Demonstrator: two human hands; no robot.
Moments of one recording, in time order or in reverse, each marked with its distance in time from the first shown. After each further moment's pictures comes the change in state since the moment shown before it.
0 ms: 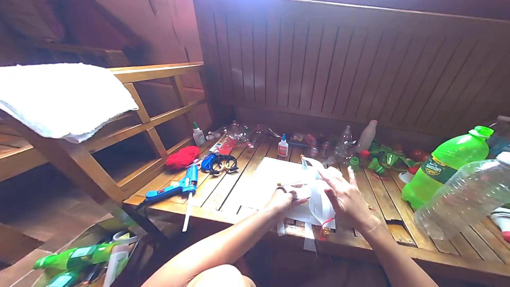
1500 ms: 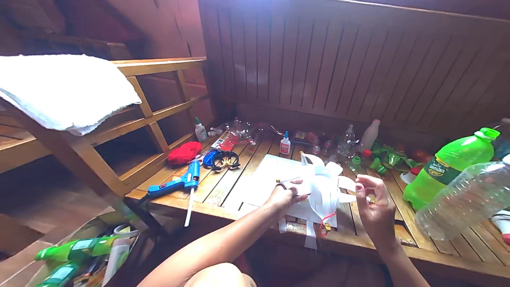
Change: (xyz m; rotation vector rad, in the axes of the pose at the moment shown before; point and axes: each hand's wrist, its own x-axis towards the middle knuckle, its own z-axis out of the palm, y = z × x) left_hand -0.005 0.004 -0.002 -0.059 0.003 0.029; right_hand -0.031 -0.002 -0.016 0.091 0.549 0.079
